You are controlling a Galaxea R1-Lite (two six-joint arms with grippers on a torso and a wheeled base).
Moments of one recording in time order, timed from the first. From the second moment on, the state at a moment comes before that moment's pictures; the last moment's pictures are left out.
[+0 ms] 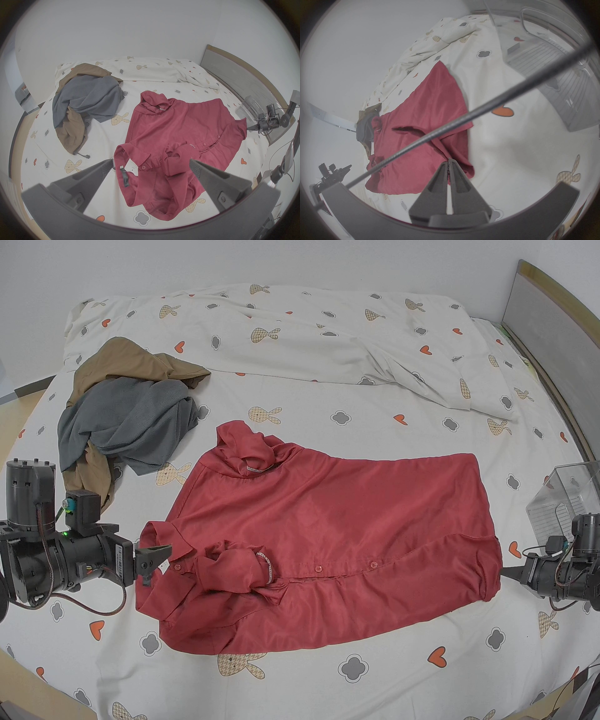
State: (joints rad) left arm -0.28 1.38 -0.67 -0.21 0.01 0.05; right arm -0.19 1.67 -0.37 -0.61 0.48 0.37
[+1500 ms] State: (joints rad) left arm -0.25 1.45 -0.67 -0.22 0.00 0.04; right arm -0.05 1.55 -0.40 -0.59 0.41 0.44
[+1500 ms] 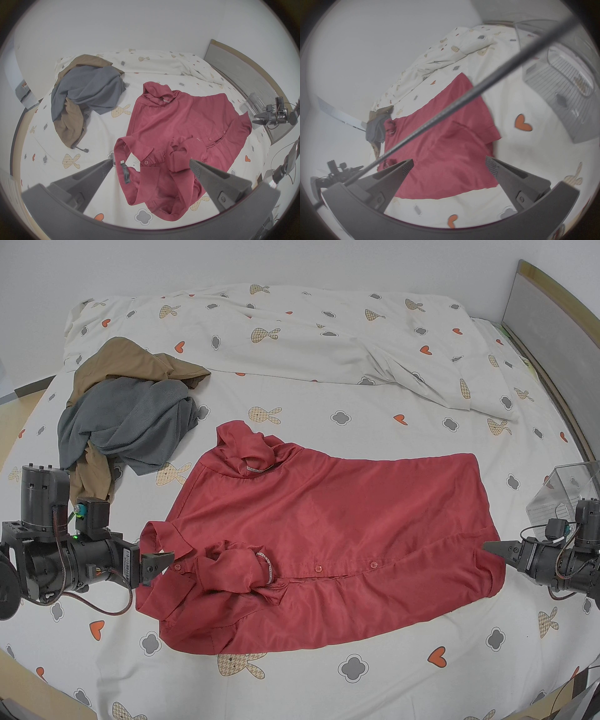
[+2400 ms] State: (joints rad) left arm -0.29 1.63 -0.60 -0.24 -0.29 0.05; right arm -0.05 1.74 -0.42 -0.61 0.46 0.48
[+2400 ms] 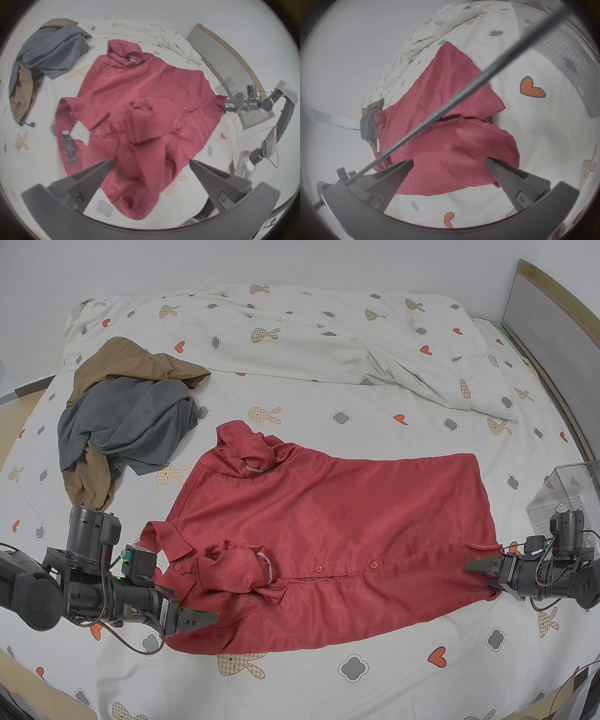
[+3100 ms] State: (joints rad) left arm -0.33 1.79 -0.59 -0.38 -0.31 0.05; right arm -0.05 1.68 -0.38 -0.61 0.52 0.48
